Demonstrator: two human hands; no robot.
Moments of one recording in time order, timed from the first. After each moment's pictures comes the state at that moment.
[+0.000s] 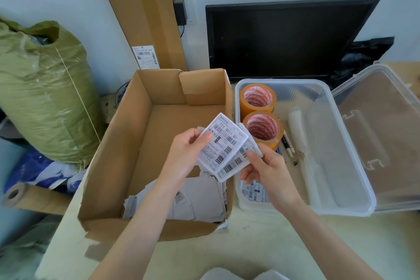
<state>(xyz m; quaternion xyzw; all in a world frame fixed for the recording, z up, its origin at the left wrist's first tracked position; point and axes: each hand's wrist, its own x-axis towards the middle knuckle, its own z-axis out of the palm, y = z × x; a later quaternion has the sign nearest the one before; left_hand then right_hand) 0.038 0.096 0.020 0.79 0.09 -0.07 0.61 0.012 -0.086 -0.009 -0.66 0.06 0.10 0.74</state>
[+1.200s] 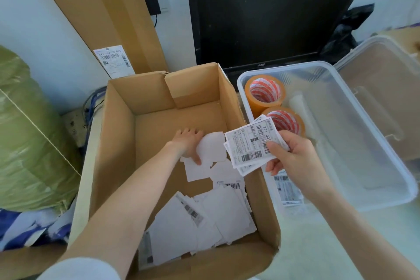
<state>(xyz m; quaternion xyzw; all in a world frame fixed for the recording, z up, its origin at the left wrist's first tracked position) 0.224 0.156 -0.129 0.92 -0.26 -0.29 -0.07 0.051 -0.059 -0.002 -0.78 0.17 0.01 0.60</state>
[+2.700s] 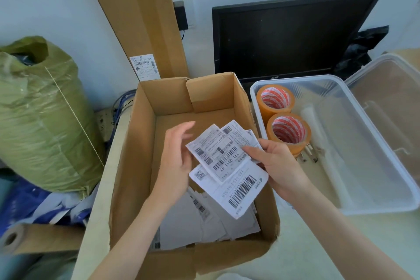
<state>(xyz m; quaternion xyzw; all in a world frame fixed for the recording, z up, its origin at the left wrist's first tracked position) 0.063 0.191 -0.001 0.88 -0.12 0.08 0.46 0.044 -0.018 0.020 -0.62 0.14 0.17 0.75</state>
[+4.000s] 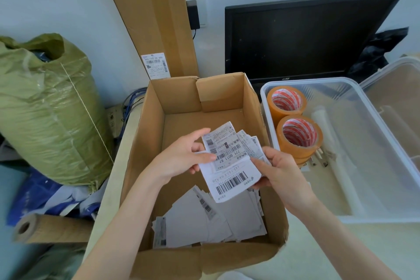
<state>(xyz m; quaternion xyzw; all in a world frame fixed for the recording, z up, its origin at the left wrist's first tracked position) 0.095 0.205 0.027 0.82 -0.04 -0.30 0.48 0.033 -0.011 0.004 -0.71 0.07 0.14 0.69</state>
